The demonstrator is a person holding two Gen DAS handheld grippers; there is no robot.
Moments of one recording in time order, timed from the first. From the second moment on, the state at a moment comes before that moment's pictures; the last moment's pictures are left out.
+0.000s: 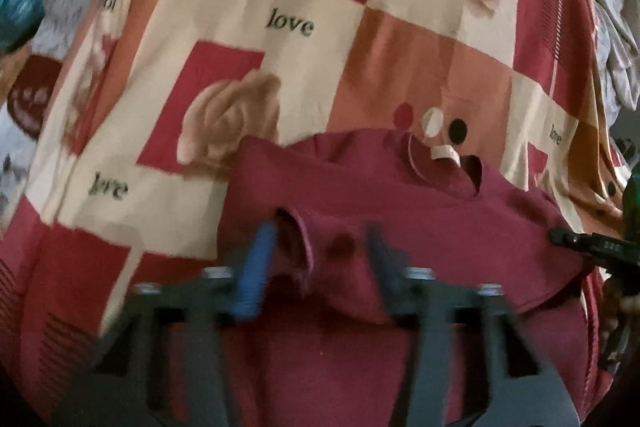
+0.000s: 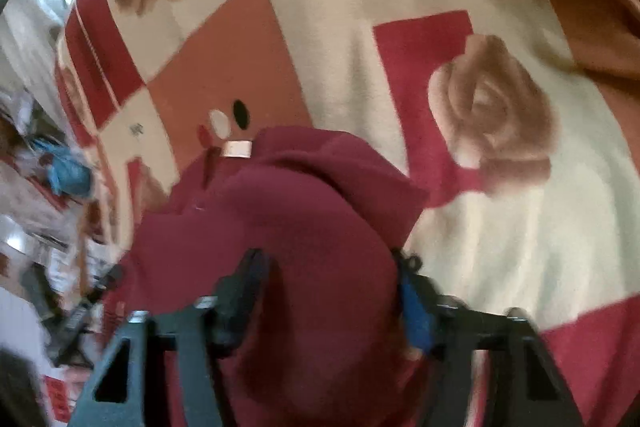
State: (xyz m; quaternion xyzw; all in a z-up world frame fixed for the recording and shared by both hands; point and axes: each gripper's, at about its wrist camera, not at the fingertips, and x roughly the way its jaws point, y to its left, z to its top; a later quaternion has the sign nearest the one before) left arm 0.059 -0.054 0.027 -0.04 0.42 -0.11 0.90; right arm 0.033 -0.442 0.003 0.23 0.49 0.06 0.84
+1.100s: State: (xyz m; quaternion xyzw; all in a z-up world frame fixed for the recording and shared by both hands) left arm 0.066 -0.058 0.050 -0.06 0.41 -0.13 0.90; right arm 0.049 -0.467 -0.005 0.28 0.46 0.04 0.84
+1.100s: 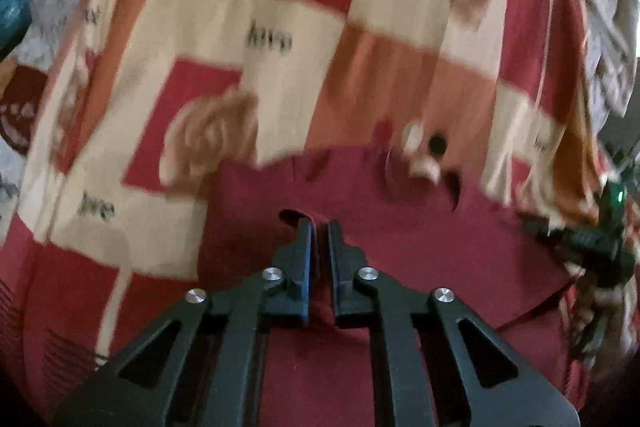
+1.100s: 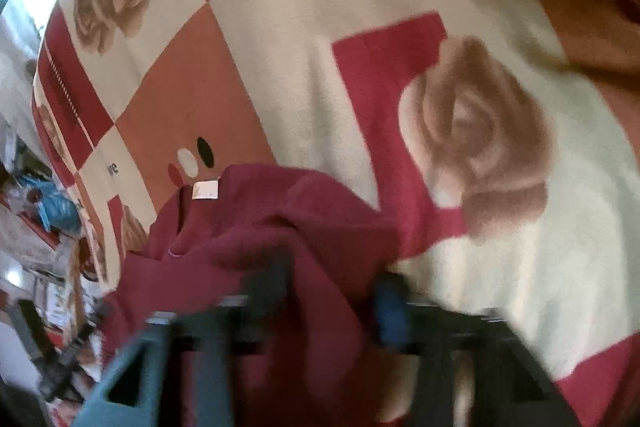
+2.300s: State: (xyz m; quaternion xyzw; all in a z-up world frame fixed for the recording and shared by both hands) left arm -0.089 0.002 0.025 -0.03 0.49 -0.11 0.87; right arm -0.077 -0.437 0.027 0.14 0.49 0.00 0.86
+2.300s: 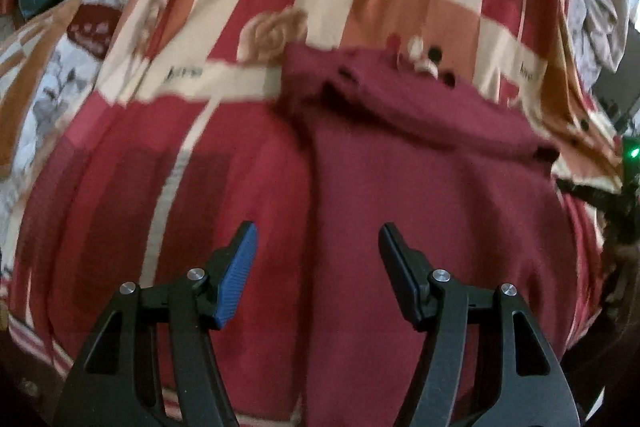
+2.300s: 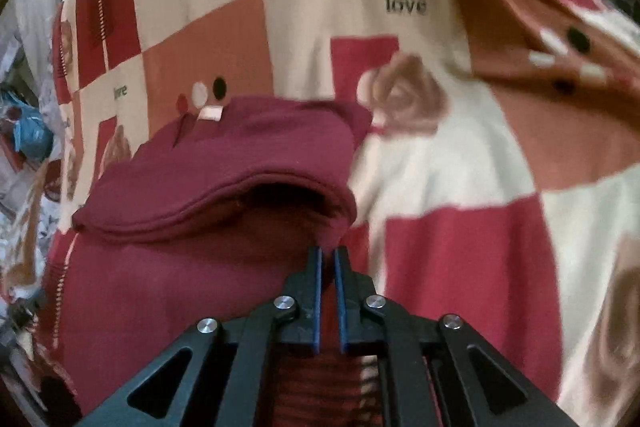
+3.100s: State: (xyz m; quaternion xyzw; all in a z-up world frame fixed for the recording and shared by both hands) left arm -0.163 0.015 0.002 -0.05 0.54 -0.13 0.83; right arm -0.227 -0.421 0.044 0.11 0.52 0.12 0.84
